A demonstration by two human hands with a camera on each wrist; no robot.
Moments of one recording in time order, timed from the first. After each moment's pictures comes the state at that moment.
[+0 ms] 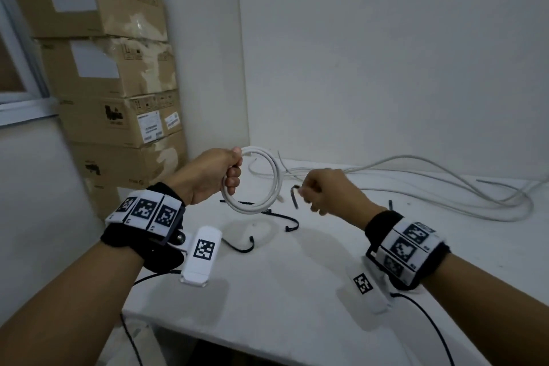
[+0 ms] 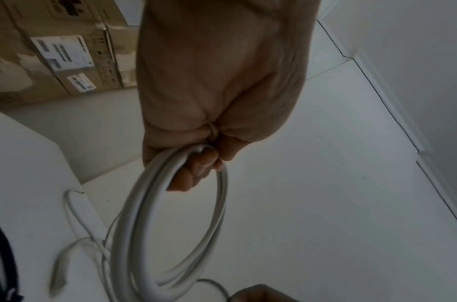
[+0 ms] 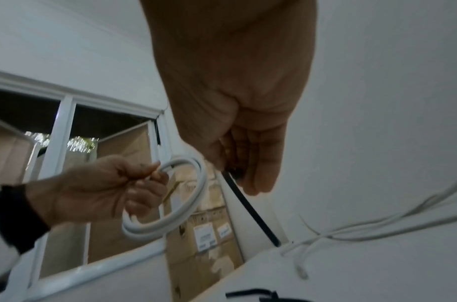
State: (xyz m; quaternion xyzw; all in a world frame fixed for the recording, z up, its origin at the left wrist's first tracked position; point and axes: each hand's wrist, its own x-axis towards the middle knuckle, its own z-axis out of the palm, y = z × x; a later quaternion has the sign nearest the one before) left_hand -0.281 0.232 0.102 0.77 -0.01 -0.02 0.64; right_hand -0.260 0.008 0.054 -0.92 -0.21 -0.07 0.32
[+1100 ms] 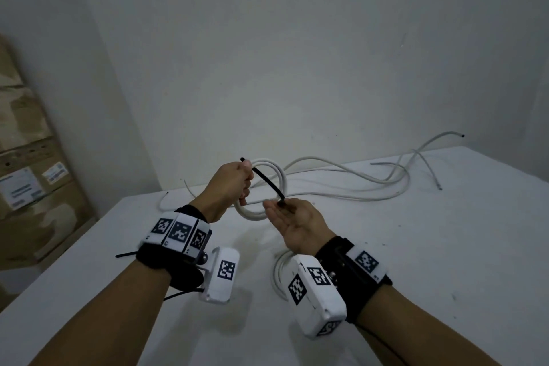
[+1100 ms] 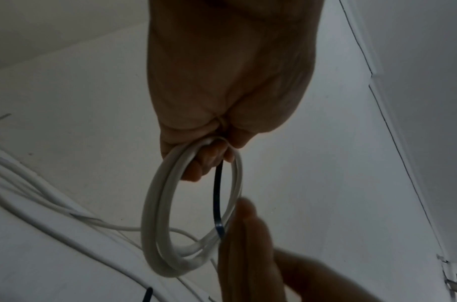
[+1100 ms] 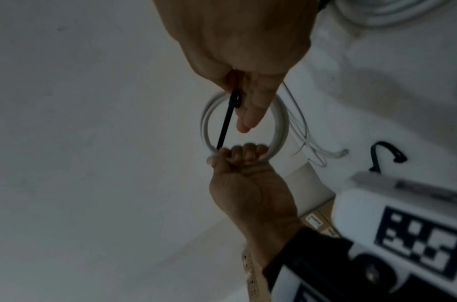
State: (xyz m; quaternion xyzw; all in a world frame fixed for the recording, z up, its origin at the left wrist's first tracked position) left_hand -0.221 0.014 0.090 0.82 -0.14 0.00 0.55; right_hand -0.276 -0.105 0.035 -0.25 0.14 0.02 0.96
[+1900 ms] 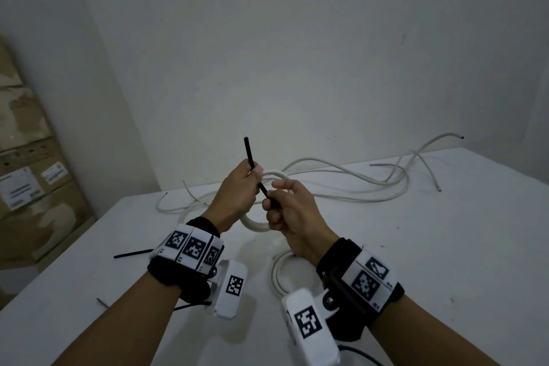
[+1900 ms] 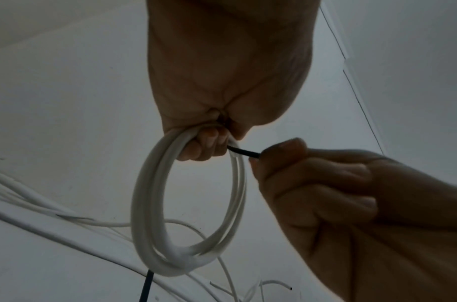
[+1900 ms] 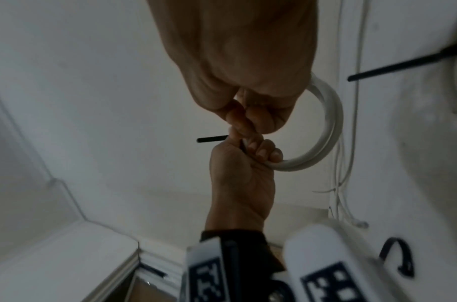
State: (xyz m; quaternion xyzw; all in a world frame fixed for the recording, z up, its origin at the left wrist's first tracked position) left_hand -0.228 0.001 0.074 0.83 -0.17 0.05 0.53; right_hand -0.289 -0.105 0.048 -0.52 0.02 -0.05 0.85
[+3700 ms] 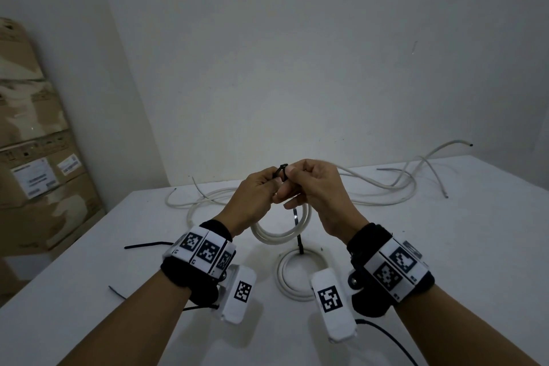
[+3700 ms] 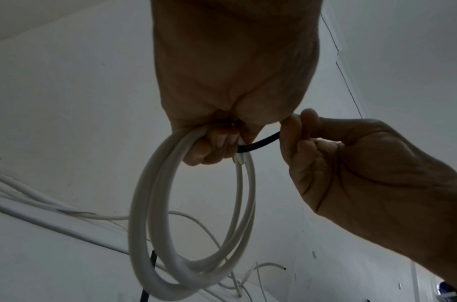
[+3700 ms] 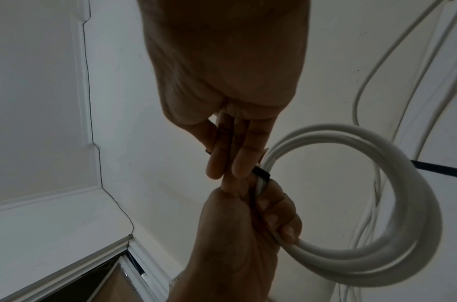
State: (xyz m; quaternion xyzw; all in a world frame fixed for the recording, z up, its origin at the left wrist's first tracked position) left_hand -0.243 0.000 0.068 0.82 -0.24 0.03 0.52; right_hand -0.300 -0.134 0.078 -0.65 -0.13 -0.12 0.74
